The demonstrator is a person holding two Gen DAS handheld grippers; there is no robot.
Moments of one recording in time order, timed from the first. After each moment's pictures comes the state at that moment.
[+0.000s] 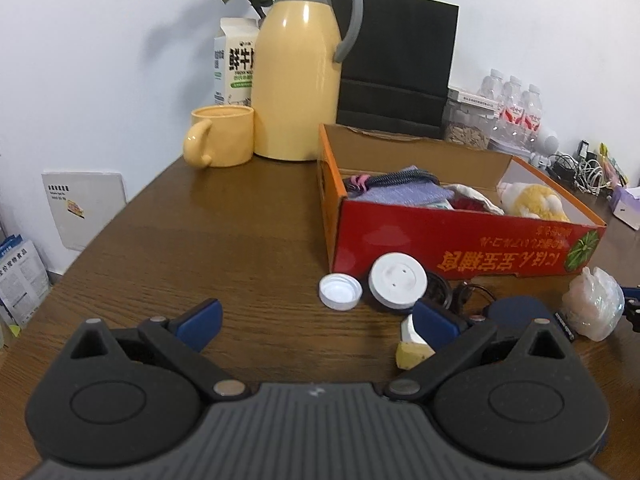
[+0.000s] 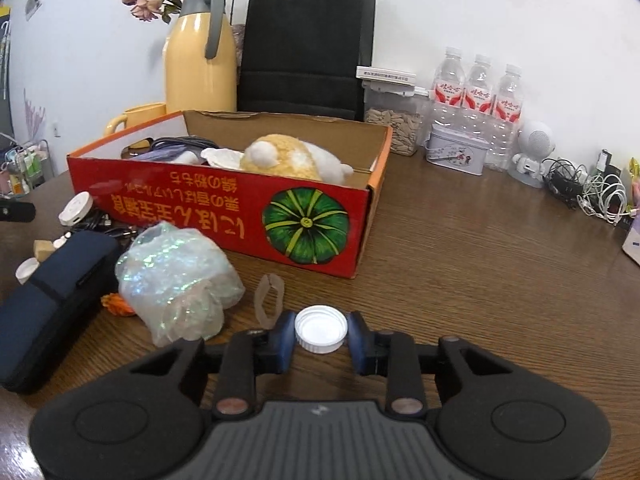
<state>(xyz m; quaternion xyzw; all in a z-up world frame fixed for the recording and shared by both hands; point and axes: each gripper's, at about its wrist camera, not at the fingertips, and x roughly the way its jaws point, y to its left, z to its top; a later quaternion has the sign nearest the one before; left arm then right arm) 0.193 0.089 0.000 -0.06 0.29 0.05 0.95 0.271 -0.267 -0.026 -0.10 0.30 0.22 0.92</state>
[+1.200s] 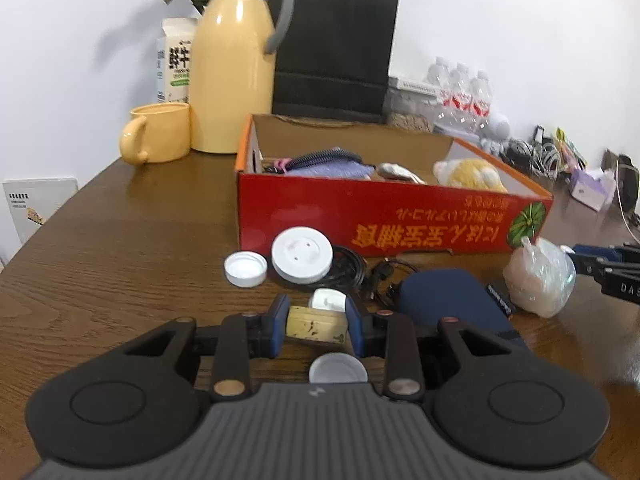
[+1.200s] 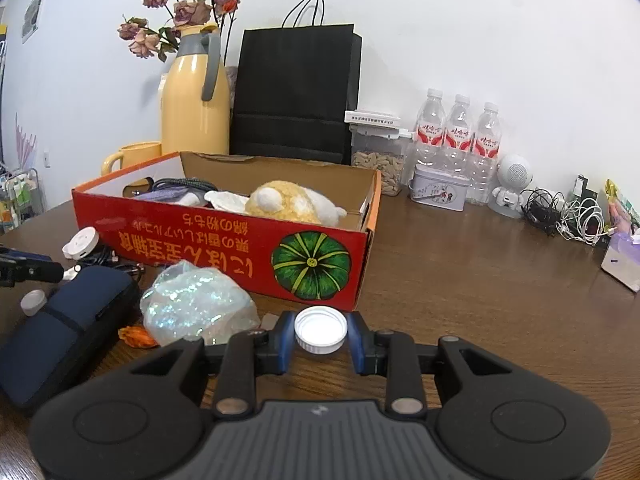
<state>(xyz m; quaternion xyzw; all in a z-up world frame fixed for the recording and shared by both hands) 0.187 0.043 -0.013 -0.06 0.28 0.00 0.96 0.246 -0.264 -0.015 -0.08 0.23 0.19 0.95</state>
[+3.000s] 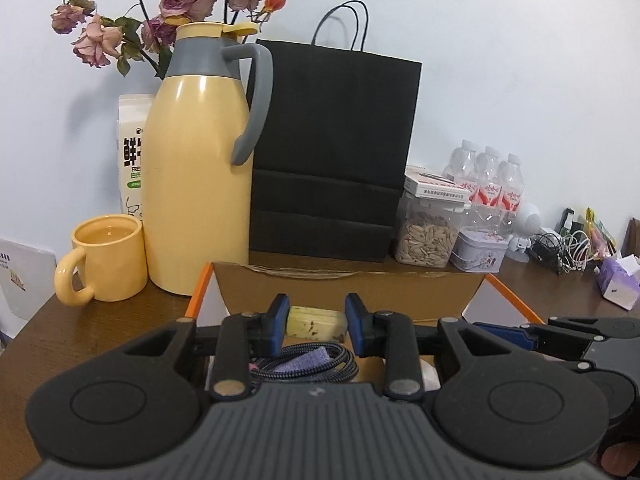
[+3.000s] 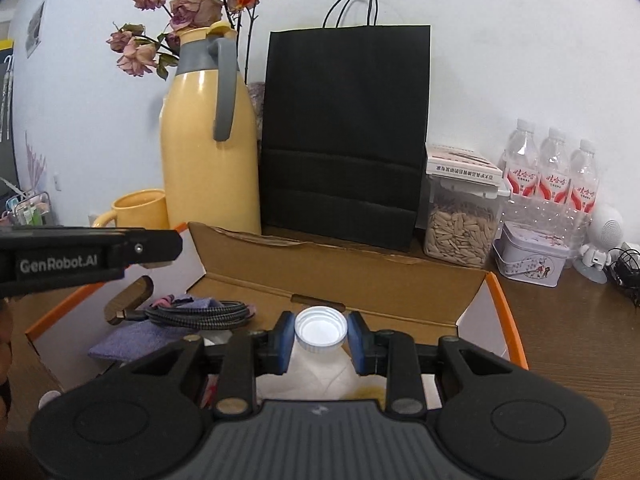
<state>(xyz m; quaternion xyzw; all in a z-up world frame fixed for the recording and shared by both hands) 0.348 0.032 0.053 -0.06 0.20 0.02 0.98 0.395 -0.141 0.028 -0.07 0.24 0.24 0.94</state>
